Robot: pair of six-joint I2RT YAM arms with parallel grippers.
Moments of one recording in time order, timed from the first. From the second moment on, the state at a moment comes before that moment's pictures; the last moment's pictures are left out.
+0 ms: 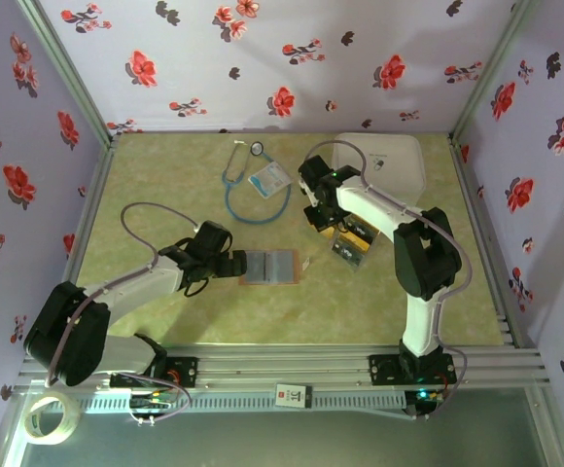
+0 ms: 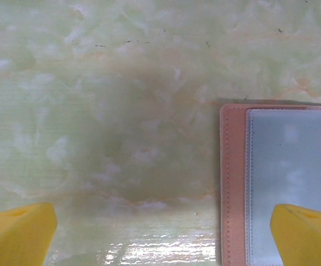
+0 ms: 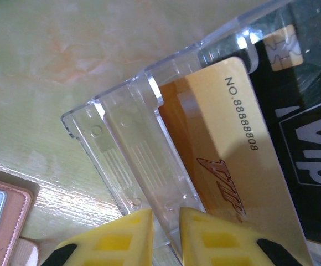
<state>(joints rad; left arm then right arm) -0.63 1.32 0.67 -0.39 -0.16 -0.59 0.57 1.92 1.53 -0.94 0.10 0.04</state>
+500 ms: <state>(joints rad) -0.63 1.32 0.67 -0.39 -0.15 -0.59 0.57 1.92 1.55 -0.95 0.03 -0.11</state>
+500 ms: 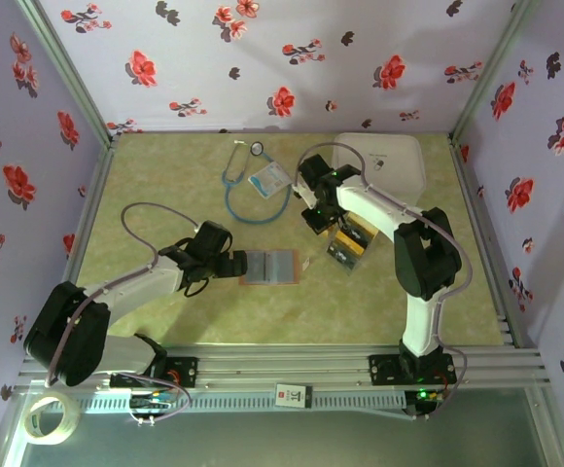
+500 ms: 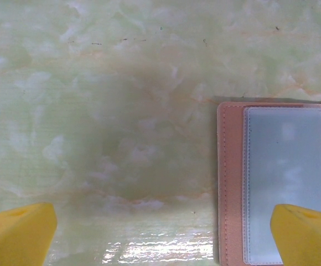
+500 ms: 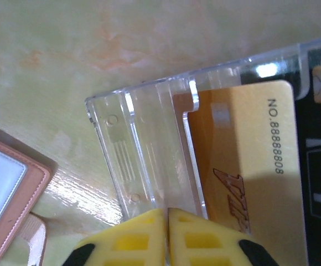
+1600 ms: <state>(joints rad) -0.65 1.36 0.71 -0.41 -0.17 -0.48 0.71 1.54 0.90 -0.23 -0.33 0.60</state>
